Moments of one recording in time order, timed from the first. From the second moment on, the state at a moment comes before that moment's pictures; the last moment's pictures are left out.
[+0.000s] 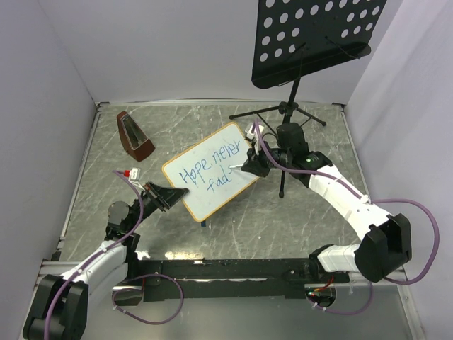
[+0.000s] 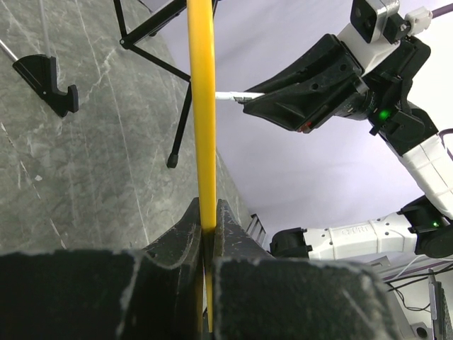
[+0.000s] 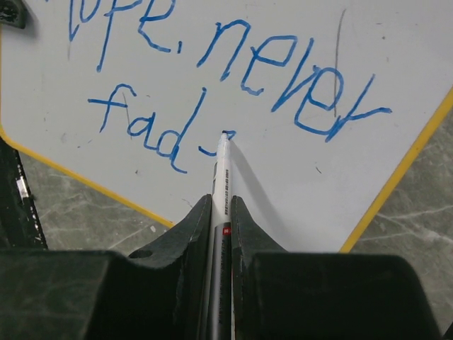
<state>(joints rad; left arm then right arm) -0.24 0.80 0.02 0.98 0.58 -1.14 0.46 1.30 1.08 -0.38 -0.60 -0.32</state>
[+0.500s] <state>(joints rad) -0.24 0.78 0.02 0.96 0.56 -1.14 0.47 1.25 1.01 -0.43 -0.64 -0.35</state>
